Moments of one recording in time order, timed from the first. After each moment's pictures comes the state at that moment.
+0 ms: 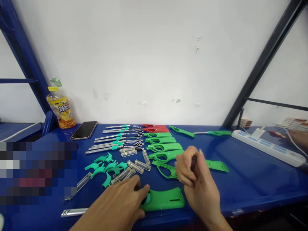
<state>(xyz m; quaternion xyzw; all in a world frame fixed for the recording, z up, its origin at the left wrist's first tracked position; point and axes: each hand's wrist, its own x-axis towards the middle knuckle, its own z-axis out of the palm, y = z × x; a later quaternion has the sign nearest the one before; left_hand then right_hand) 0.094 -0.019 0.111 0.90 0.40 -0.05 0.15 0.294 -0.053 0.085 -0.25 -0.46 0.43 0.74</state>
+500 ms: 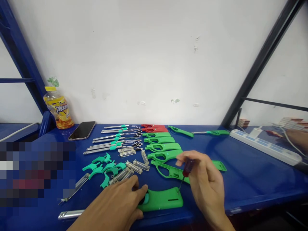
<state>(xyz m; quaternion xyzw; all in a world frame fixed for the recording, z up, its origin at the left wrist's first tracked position) 0.095 -0.016 0.110 0.90 0.40 -0.04 0.16 0.319 -0.059 0.058 -0.36 -0.54 0.16 0.74</state>
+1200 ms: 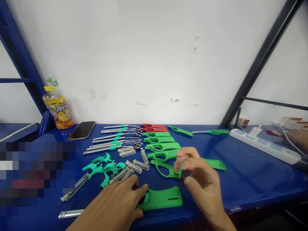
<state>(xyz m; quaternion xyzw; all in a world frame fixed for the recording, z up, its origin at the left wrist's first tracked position) 0.096 -0.018 0.119 0.90 0.39 -0.08 0.15 0.320 -0.062 0.061 -0.32 -0.59 0.21 0.71</state>
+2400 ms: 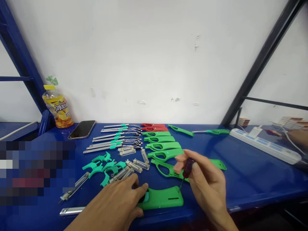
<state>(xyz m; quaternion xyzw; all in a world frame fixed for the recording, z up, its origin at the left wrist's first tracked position) 0.096 -0.019 0.118 0.90 0.39 -0.10 0.15 0.322 -0.062 0.055 -0.31 -0.59 0.24 0.71</state>
